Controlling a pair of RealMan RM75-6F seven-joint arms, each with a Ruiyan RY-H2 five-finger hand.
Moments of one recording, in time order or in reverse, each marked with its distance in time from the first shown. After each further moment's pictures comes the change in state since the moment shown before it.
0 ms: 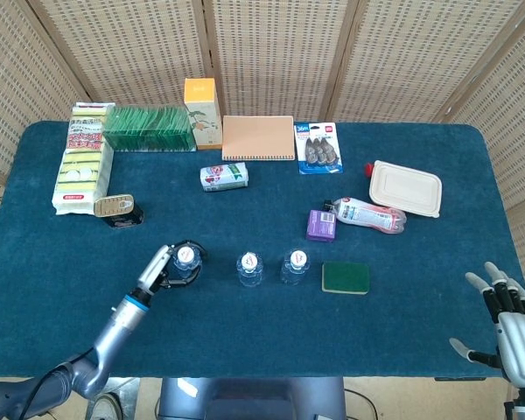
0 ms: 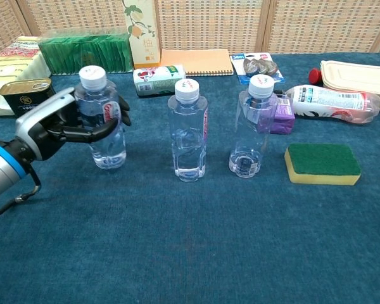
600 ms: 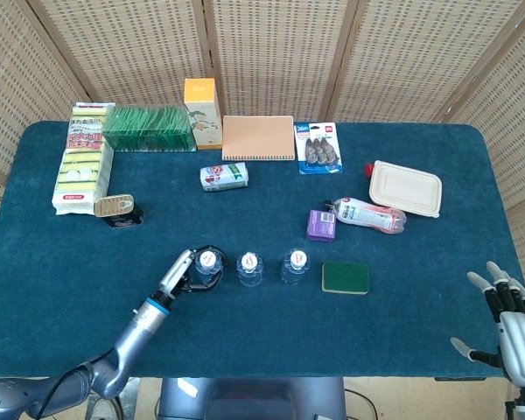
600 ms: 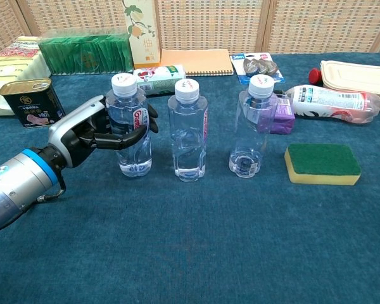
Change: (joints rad) left arm -0.036 -0.079 -0.021 -0.003 -0.028 -0.050 0.021; right arm 0.002 0.002 0.004 0.004 0.010 -0.002 0.008
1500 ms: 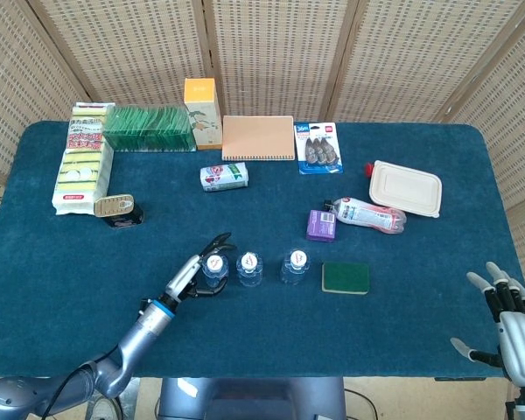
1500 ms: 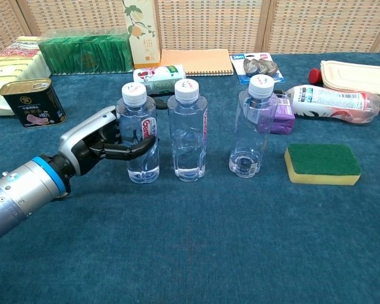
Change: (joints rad) left arm -0.017 -0.027 0.034 0.058 0.027 -0.017 0.003; right arm 0.001 0.003 -0.001 0.000 0.003 -0.003 -0.001
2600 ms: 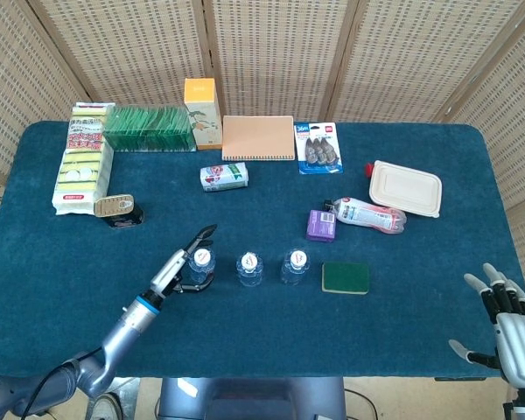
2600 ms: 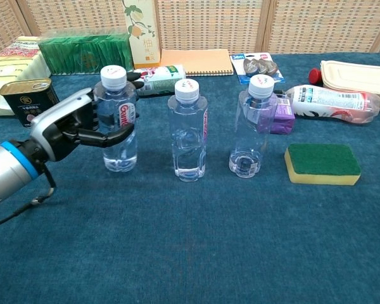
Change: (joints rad) left arm 0.007 0.102 -0.003 -0.091 0.024 0.056 -0.014; right arm 0.000 -0.003 -0.004 -0.007 -0.004 -0.003 -0.018
